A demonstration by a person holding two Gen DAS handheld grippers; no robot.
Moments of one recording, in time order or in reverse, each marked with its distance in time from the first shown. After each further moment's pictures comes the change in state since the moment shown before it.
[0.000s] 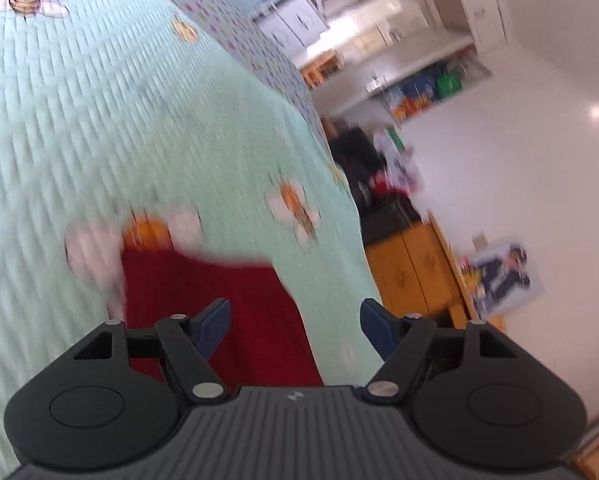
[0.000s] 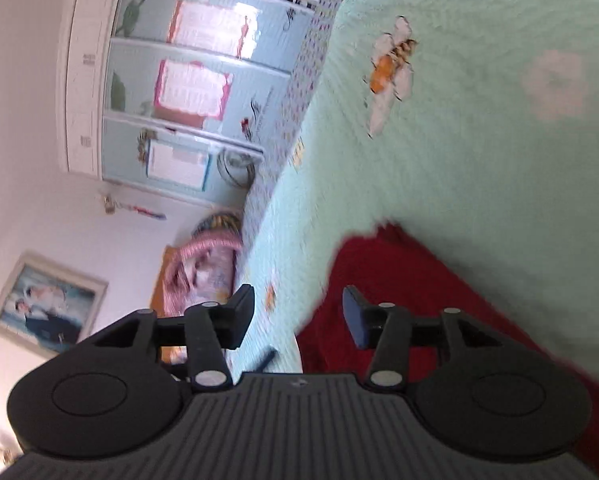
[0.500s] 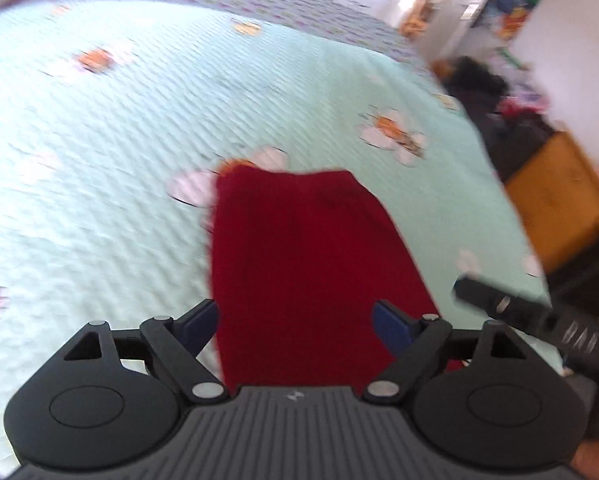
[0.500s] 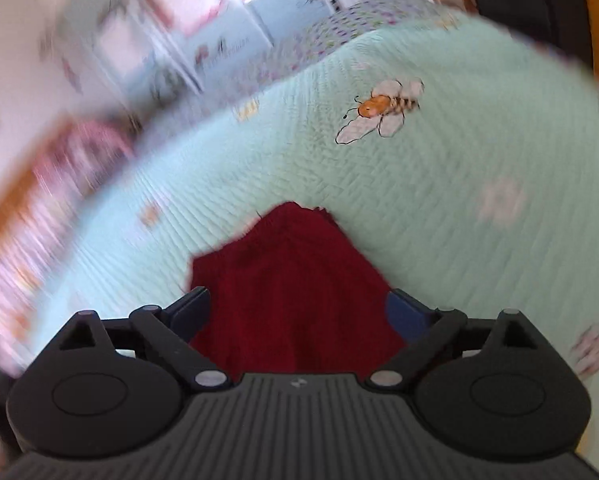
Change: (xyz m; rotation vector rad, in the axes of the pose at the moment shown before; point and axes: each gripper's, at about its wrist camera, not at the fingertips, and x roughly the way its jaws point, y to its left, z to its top) left arm -0.014 -0.104 -0.054 0.185 0.037 0.643; right arm 0.030 0.129 -0.045 -0.655 0.121 -0.538
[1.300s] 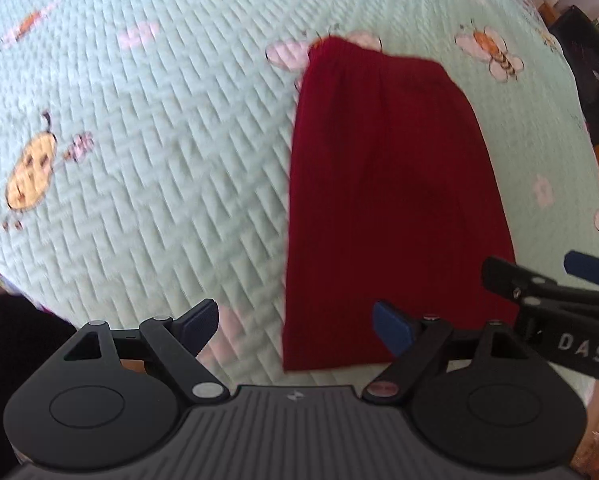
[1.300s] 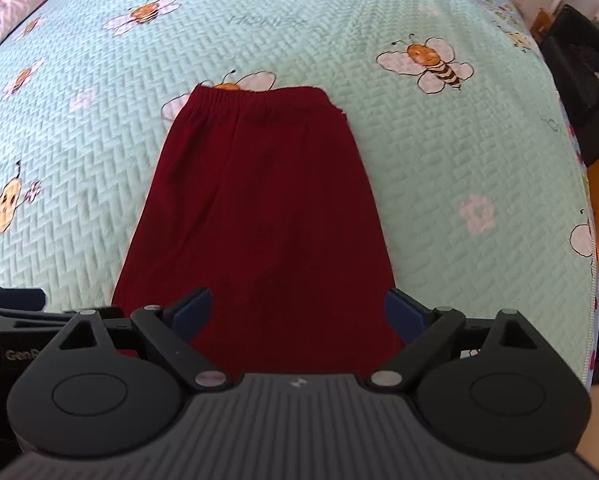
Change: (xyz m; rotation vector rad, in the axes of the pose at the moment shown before) left arm -0.002 0.001 -0.038 -0.132 0.321 0.223; right arm -0.010 0.063 -0.004 -0.419 0.379 -0.200
